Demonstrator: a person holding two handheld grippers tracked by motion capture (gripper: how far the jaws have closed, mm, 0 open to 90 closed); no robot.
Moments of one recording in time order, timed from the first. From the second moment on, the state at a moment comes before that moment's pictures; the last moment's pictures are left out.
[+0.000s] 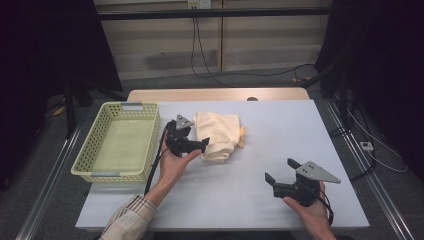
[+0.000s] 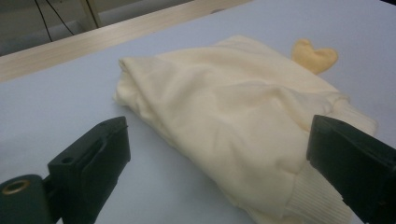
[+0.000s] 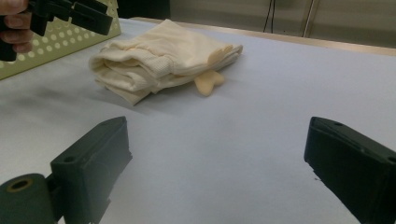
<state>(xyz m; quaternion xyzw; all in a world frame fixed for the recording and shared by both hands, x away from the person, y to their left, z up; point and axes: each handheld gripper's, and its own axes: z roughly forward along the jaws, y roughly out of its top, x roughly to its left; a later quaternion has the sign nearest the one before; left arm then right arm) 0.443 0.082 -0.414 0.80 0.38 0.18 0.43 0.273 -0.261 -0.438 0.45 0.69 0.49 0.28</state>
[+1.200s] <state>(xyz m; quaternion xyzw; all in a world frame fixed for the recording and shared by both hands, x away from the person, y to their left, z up) 0.499 0.079 -0.437 0.79 0.44 0.15 0.39 0.272 -0.257 -0.438 0.45 0.70 0.48 0.27</state>
